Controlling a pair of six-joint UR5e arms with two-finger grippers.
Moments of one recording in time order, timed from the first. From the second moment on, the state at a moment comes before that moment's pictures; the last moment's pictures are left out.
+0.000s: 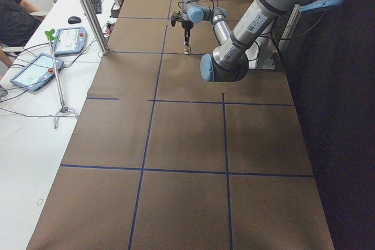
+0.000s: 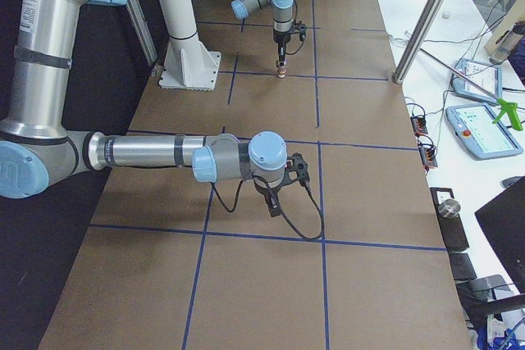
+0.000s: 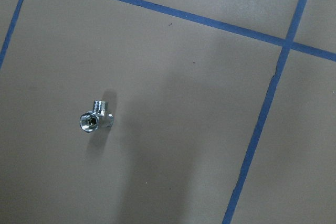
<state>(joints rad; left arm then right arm) -0.48 -2.53 -1.46 -1.48 -1.85 -1.25 1.49 -1.80 1.84 -1.46 2.48 -0.16</state>
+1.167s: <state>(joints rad) -0.50 -2.48 -1.59 -1.49 -1.86 -1.29 1.34 -1.79 1.84 -1.28 2.48 0.22</state>
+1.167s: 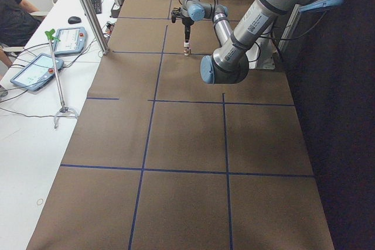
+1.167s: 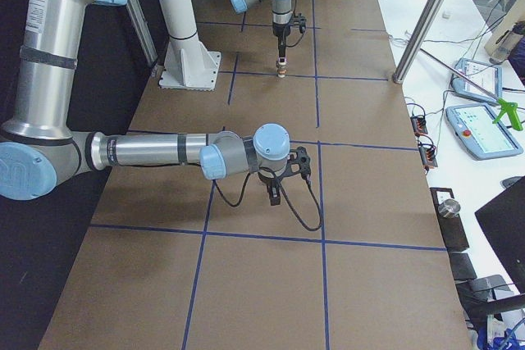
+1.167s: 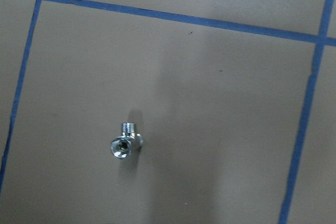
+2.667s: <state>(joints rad) -0.53 -2.30 -1.88 -1.49 -1.86 -1.37 0.96 -1.69 1.69 -1.04 2.17 0.60</state>
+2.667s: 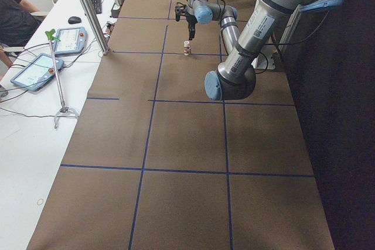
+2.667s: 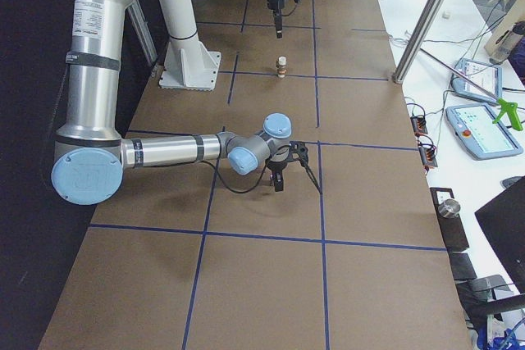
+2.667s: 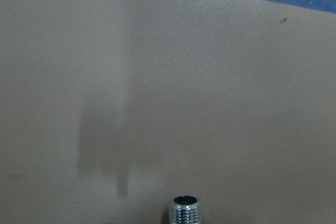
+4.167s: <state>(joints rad) -0.53 -2.20 -2.01 -1.49 -1.86 -1.38 0.87 -1.54 1.92 -1.07 2.23 1.16</state>
